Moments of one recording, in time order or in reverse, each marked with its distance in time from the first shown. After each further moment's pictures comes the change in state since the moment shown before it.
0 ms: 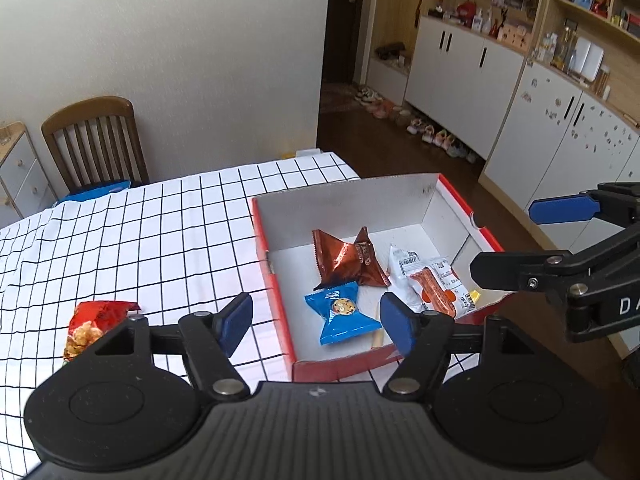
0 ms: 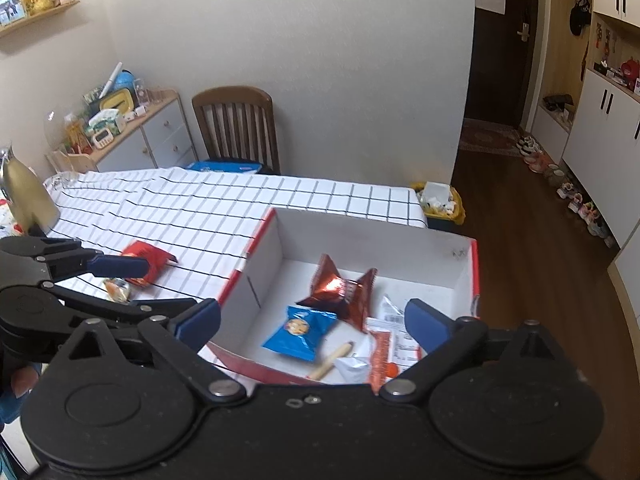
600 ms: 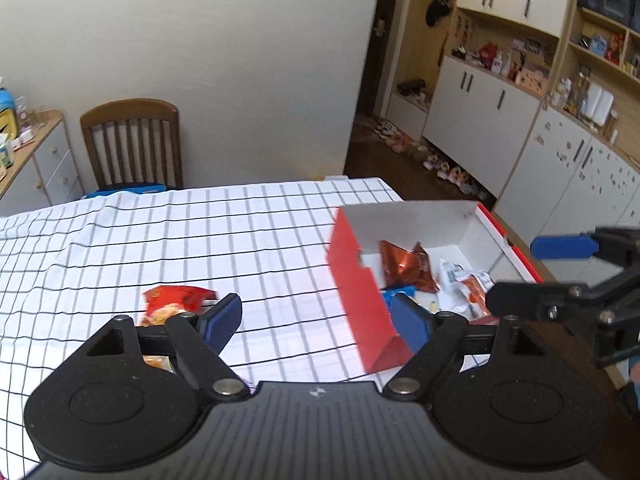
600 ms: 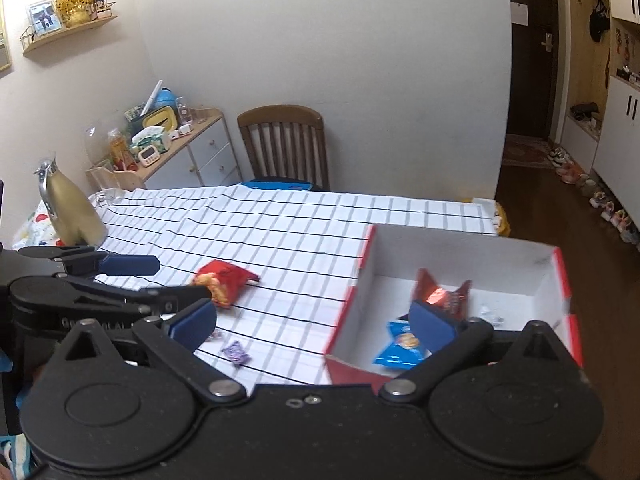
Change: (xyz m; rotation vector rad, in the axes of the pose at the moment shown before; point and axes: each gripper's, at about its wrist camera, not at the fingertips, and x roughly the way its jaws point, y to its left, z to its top) left arm -0.057 0.102 -0.037 -0.092 -0.095 0.012; right arm 0.005 0.097 -0.005 0.019 -0.062 0.092
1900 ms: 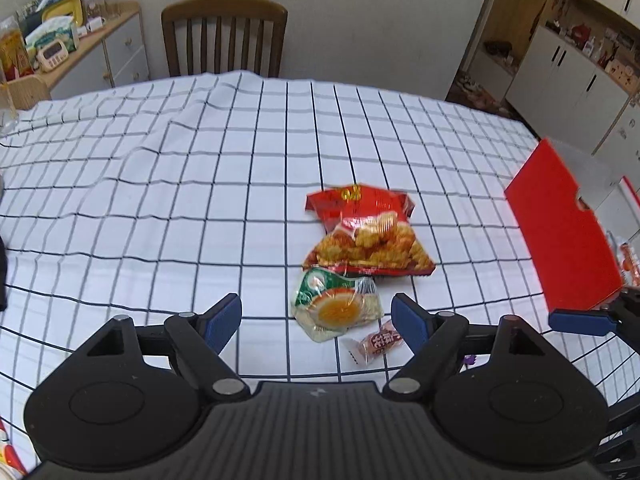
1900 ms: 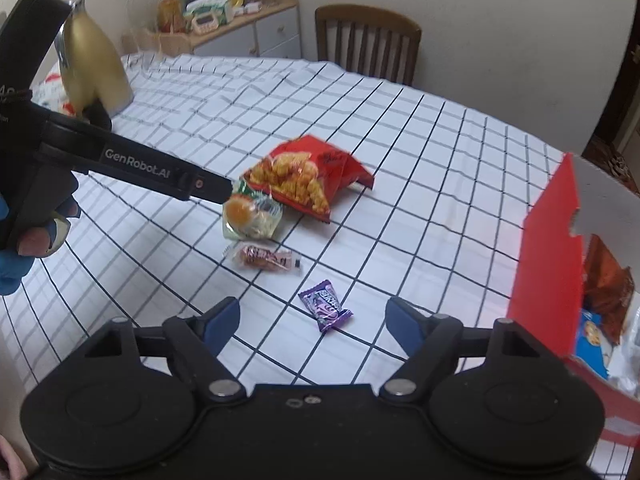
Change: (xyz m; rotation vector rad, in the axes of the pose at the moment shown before) left arm 0.089 0.184 -0.060 -0.147 0.213 0.135; right arm 0.165 0.113 -0.062 -0.243 0.256 0.052
